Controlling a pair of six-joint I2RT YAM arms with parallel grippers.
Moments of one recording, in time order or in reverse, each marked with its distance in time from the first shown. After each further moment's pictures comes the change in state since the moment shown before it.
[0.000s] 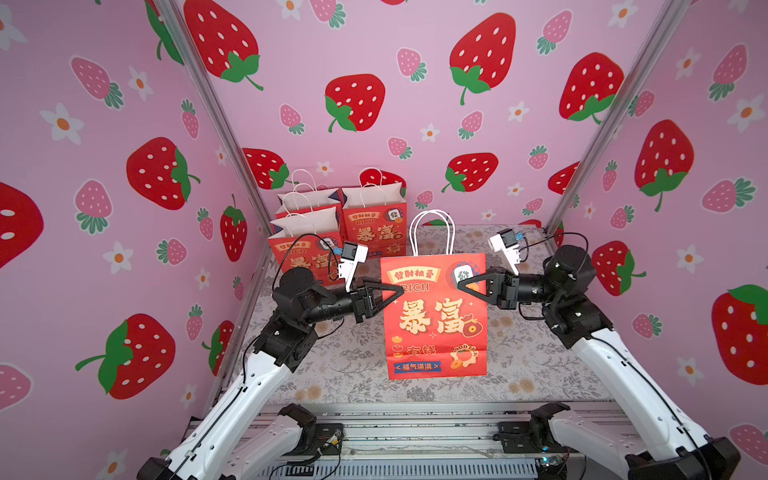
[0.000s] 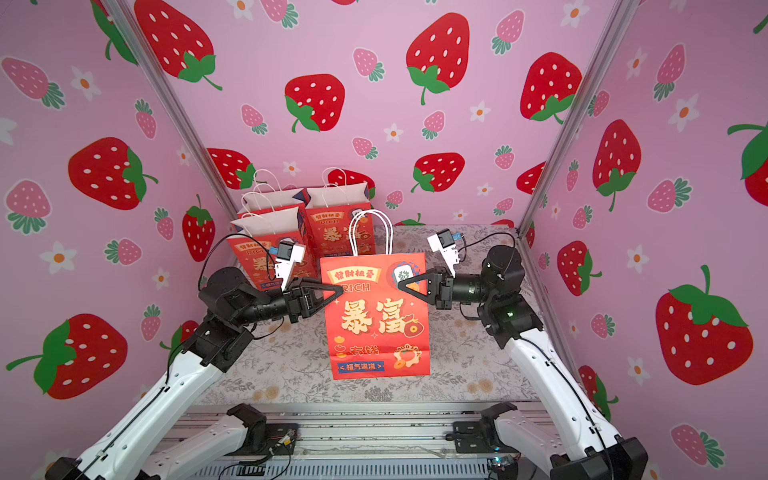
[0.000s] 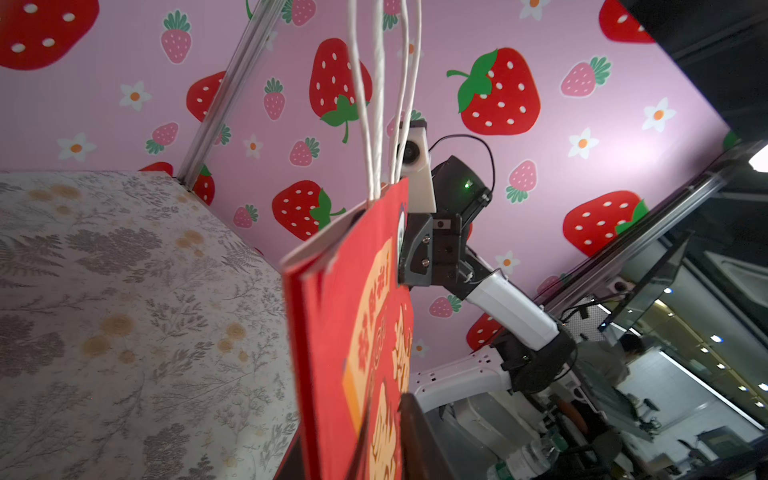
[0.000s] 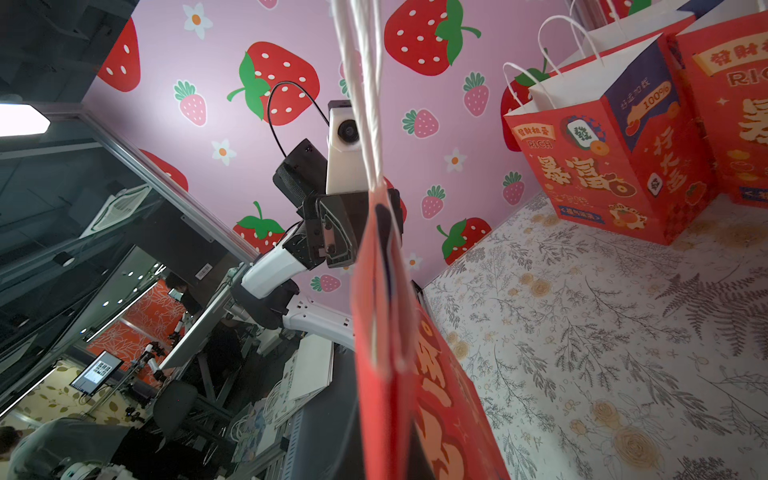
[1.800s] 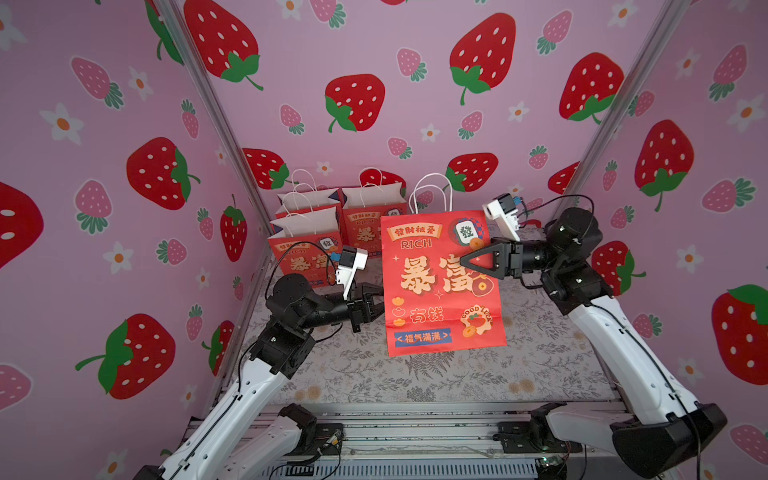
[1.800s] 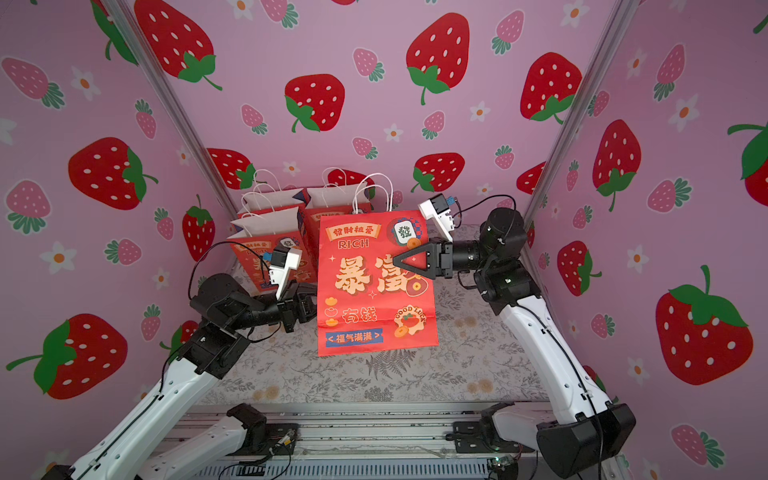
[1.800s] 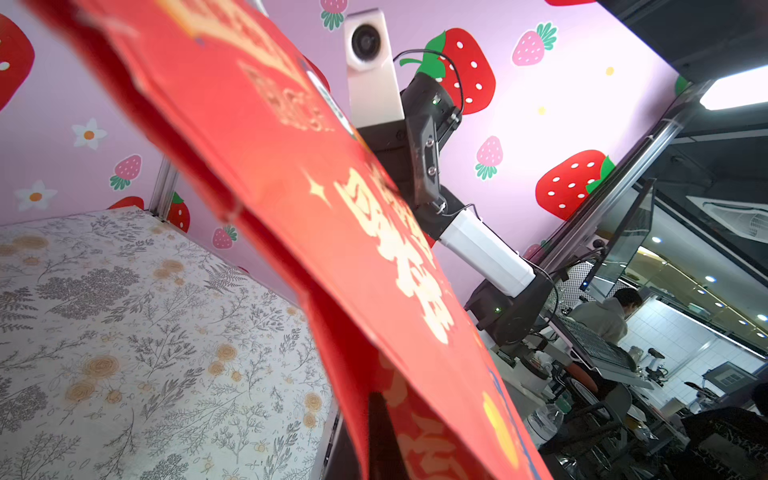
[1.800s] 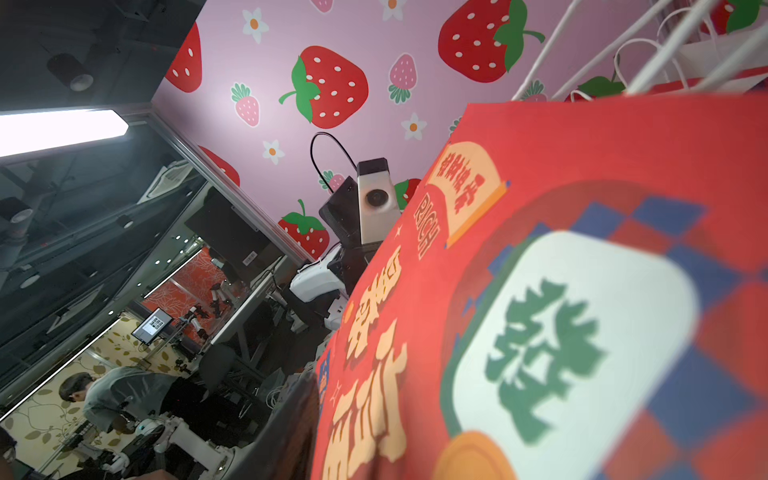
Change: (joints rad) left arm -0.030 -0.041 -0.023 0.097 0.048 0.032; right arm 0.026 0.174 0.289 -0.023 -0.100 0.089
